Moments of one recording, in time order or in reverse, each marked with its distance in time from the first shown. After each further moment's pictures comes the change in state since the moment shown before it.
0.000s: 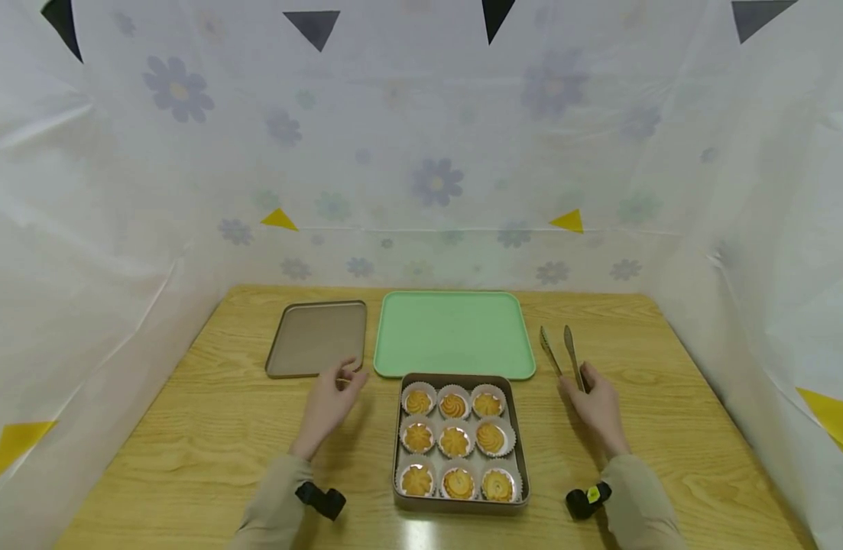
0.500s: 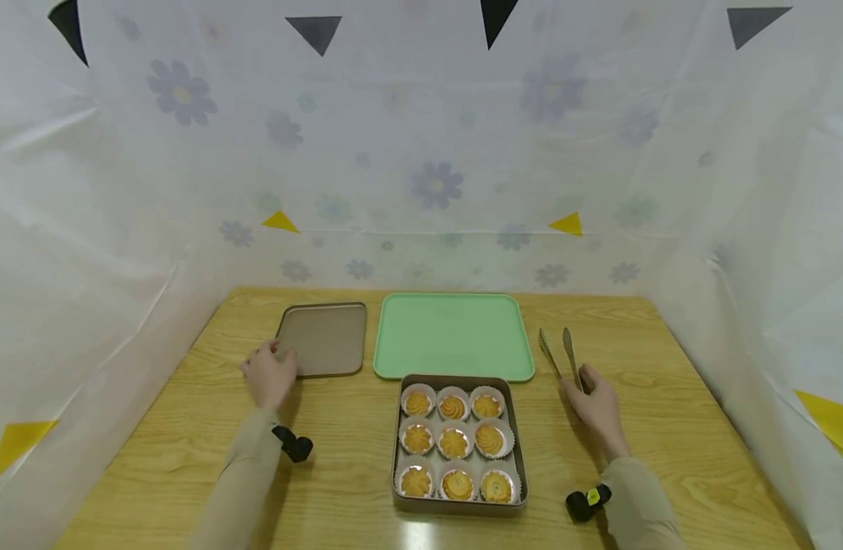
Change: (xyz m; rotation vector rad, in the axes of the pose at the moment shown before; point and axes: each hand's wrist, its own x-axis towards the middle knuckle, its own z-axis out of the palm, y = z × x) left_hand 0.062 -0.071 -0.056 0.175 0.385 -0.197; right_hand 0.000 -0.003 -0.002 0.033 -0.003 0.053
